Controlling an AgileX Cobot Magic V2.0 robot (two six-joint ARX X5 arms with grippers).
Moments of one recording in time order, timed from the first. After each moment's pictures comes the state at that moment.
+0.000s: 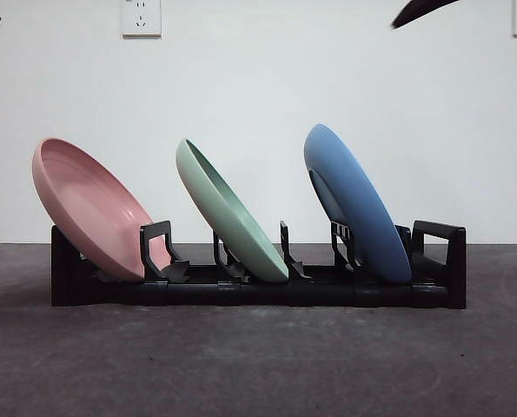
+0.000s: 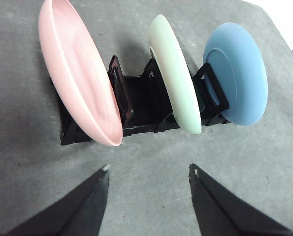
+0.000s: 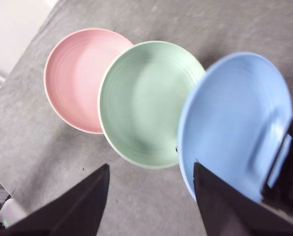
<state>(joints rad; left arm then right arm) -0.04 0.77 0.88 -0.74 0.51 -0.16 0.34 1.34 1.45 -0.85 -0.47 0.21</state>
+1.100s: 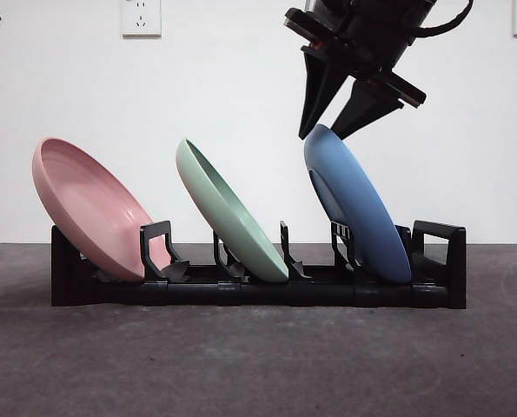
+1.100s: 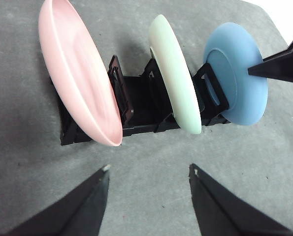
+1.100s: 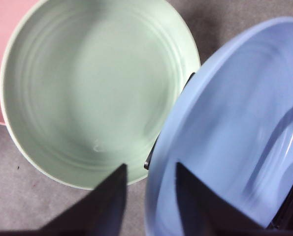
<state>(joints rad) -0.04 0.77 0.88 -0.74 0.51 -0.16 0.46 1.67 1.49 -0.75 -0.31 0.18</state>
